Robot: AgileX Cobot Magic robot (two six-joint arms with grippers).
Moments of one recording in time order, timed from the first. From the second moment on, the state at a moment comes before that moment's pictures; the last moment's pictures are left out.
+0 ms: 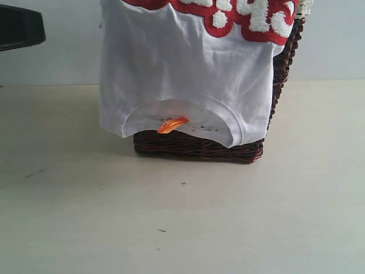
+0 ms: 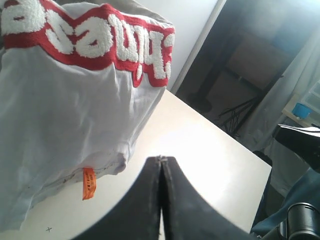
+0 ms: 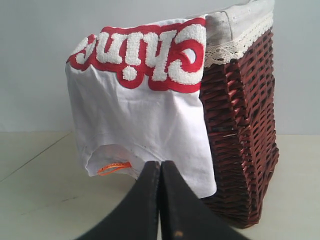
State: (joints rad) left arm -0.11 0.95 -0.82 1.75 -0.98 -2.07; right arm -0.01 0.19 -0.36 0.89 0.50 -0.57
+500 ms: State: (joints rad) left arm -0.11 0.95 -0.82 1.38 -0.97 -1.93; right arm -0.01 0.19 -0.36 0.90 0.50 -0.57
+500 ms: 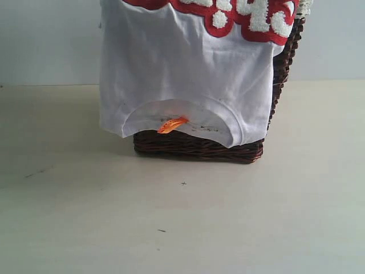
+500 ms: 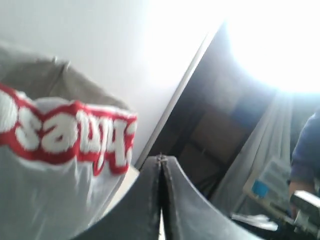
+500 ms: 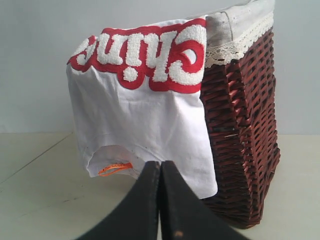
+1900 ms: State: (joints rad) left arm -0.11 0.81 -0.73 0.06 -0.01 -0.37; right arm -0.01 0.19 -0.36 0.90 0.50 -0.57
